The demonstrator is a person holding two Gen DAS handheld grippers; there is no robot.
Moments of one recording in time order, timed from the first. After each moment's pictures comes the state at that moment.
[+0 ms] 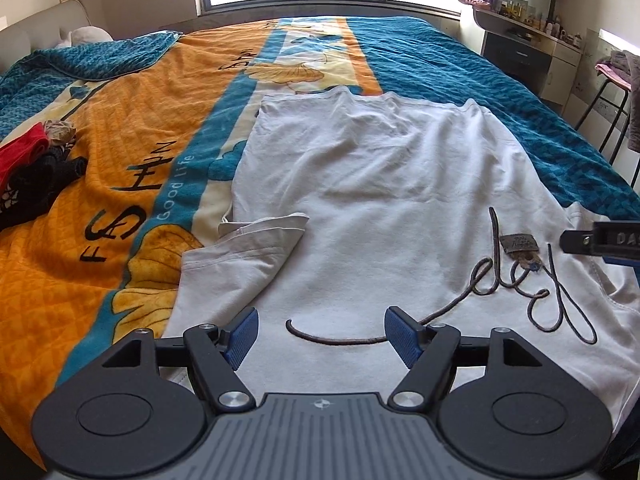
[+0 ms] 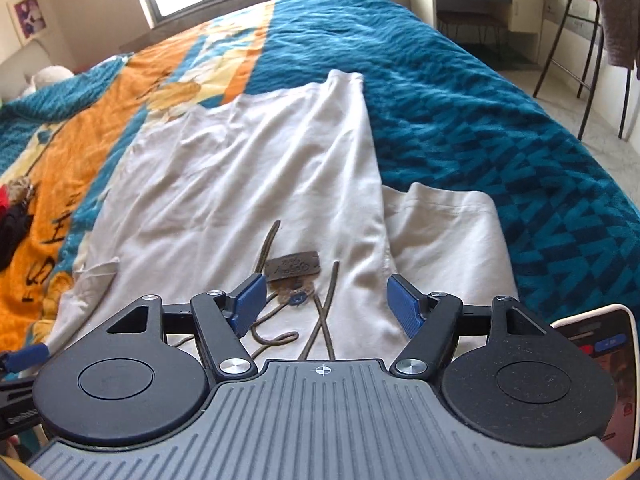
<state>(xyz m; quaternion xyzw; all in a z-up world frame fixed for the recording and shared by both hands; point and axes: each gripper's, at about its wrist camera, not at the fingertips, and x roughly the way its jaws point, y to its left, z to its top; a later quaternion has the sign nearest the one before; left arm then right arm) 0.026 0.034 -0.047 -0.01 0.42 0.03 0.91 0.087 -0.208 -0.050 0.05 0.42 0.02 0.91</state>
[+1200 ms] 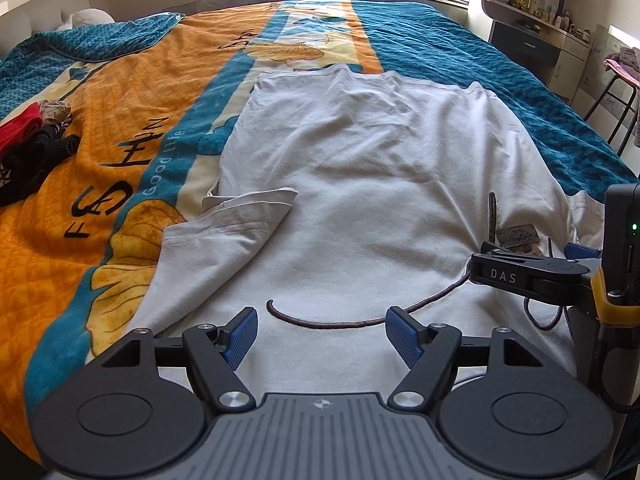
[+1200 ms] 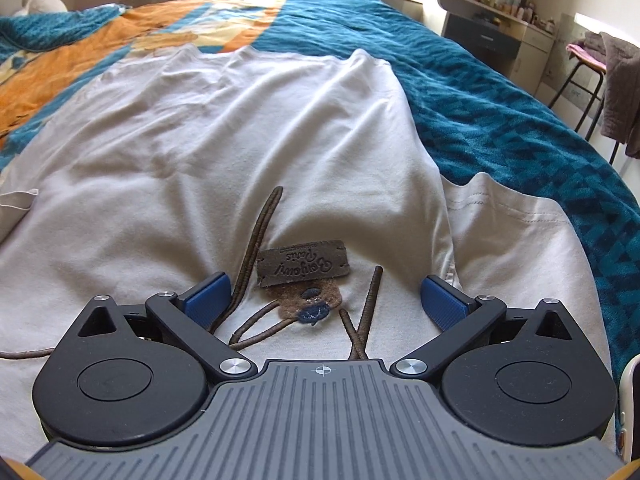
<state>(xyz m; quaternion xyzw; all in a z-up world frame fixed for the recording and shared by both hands) 0.031 0.021 -0.068 -0.02 0.44 0.04 0.90 0.117 -0.160 -0.130 -0.06 0.39 -0.01 0.92</state>
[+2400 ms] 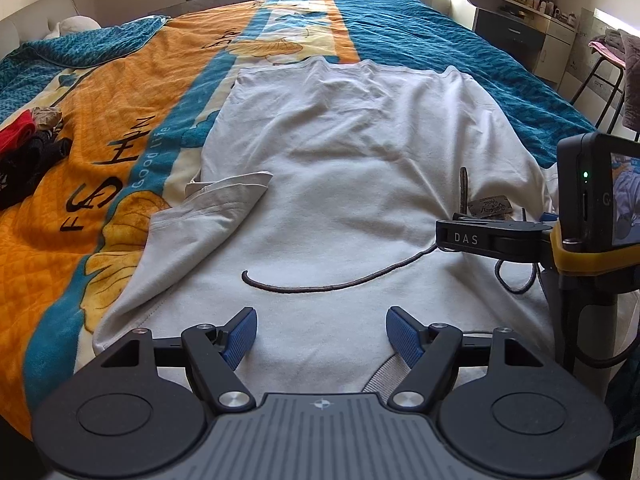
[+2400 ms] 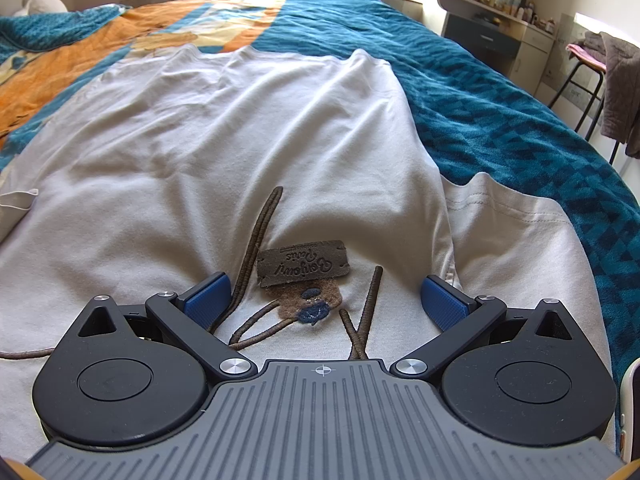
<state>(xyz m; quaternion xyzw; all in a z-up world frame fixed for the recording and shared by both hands) 0.010 0.000 -0.067 0.00 0.45 0.02 0.89 0.118 -0.161 -0.130 -0.06 0.39 -0.01 0.92</state>
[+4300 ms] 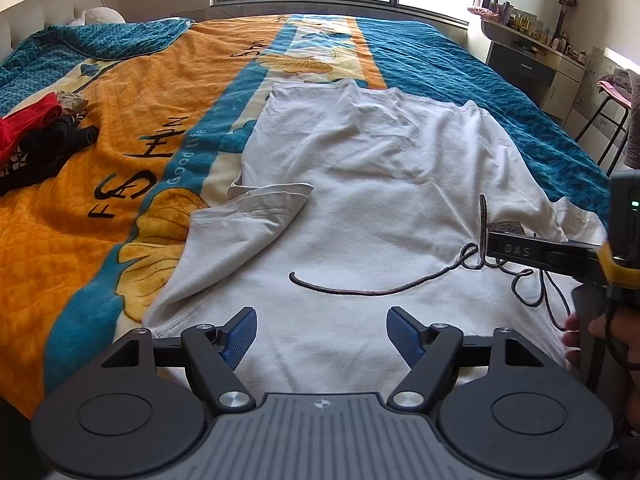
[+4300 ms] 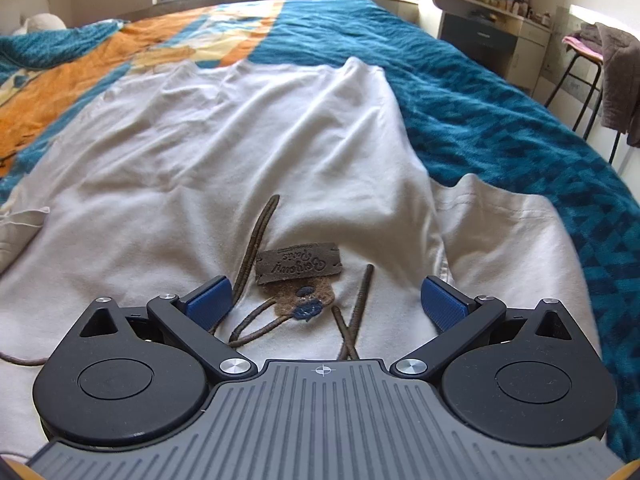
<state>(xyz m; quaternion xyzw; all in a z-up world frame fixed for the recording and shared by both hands) -0.009 0.045 -0.055 -0.04 0.42 0.04 0.91 0.092 -0.172 -0.103 -0.03 0.36 -0.02 0.93</state>
